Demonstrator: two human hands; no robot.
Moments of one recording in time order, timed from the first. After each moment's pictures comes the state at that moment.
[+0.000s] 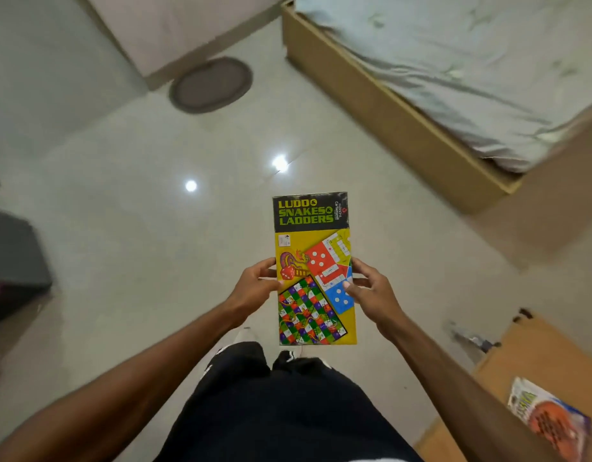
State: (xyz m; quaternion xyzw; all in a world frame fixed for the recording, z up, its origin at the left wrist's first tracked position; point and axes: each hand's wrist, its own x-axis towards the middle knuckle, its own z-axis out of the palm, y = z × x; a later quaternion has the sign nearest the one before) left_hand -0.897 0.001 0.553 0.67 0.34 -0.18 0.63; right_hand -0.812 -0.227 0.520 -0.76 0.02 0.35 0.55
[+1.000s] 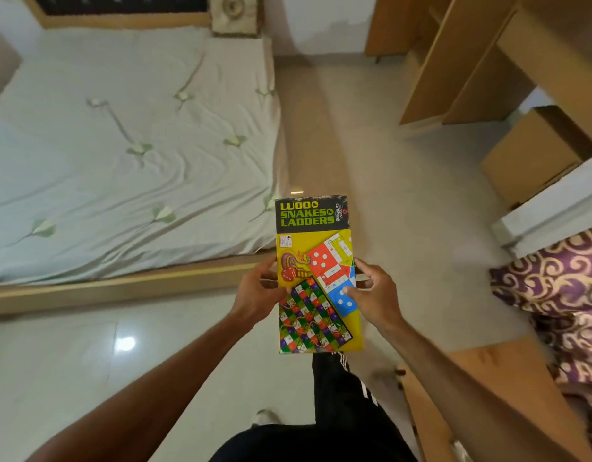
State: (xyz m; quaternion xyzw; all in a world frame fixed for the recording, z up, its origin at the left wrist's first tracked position) left_hand -0.276 -0.436 0.568 0.76 -0.11 -0.35 0.54; right_hand -0.406 -0.632 0.554 -0.75 0.38 -0.07 0.53
